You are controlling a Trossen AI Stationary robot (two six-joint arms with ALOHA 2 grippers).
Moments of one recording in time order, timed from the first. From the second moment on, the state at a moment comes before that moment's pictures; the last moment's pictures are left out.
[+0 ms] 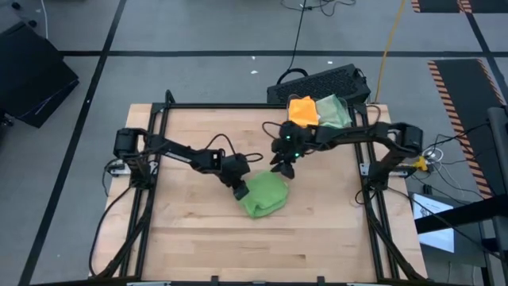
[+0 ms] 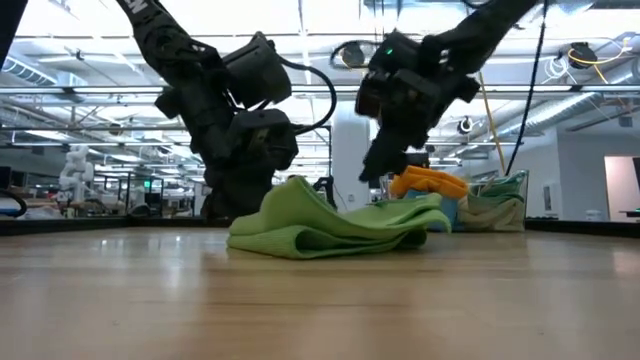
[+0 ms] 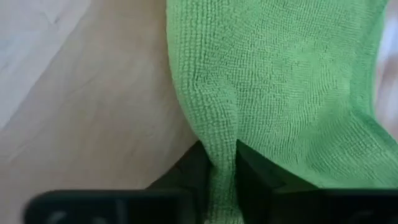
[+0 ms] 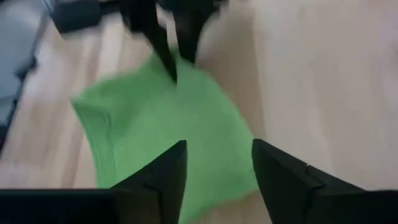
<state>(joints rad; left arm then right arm) 0.05 1.81 0.89 -0.07 0.28 -0.59 -0.30 1.63 0.91 -0.15 -0.50 0.03</state>
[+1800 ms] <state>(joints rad) -0.19 1.70 1.02 -0.41 -0.42 -0.50 -0.05 1.67 0.87 -0.05 0.24 -0.32</state>
